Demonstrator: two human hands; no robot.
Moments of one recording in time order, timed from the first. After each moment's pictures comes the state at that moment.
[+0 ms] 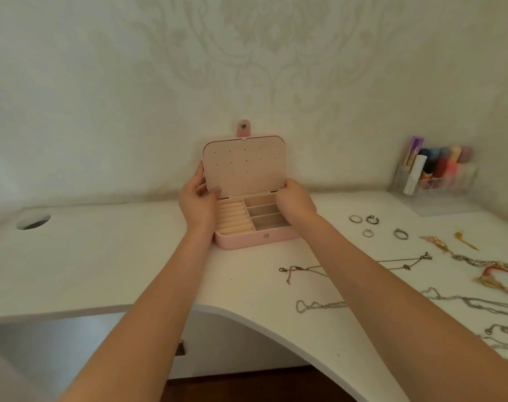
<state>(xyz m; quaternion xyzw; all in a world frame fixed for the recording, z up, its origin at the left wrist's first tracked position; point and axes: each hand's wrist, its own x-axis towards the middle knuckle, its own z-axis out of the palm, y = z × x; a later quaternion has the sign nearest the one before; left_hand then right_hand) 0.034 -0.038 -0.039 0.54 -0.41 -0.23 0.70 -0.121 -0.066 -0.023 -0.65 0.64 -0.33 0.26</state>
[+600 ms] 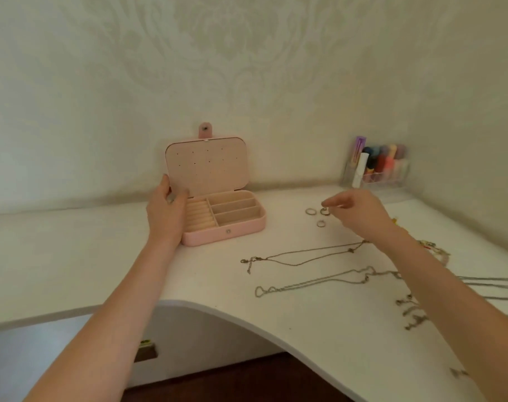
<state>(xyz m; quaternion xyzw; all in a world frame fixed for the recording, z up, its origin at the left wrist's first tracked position) 0.036 -0.027 -0.051 0.58 -0.49 -0.21 0.61 -0.284 0.013 -0.002 -0.66 0.64 -0.35 0.20</state>
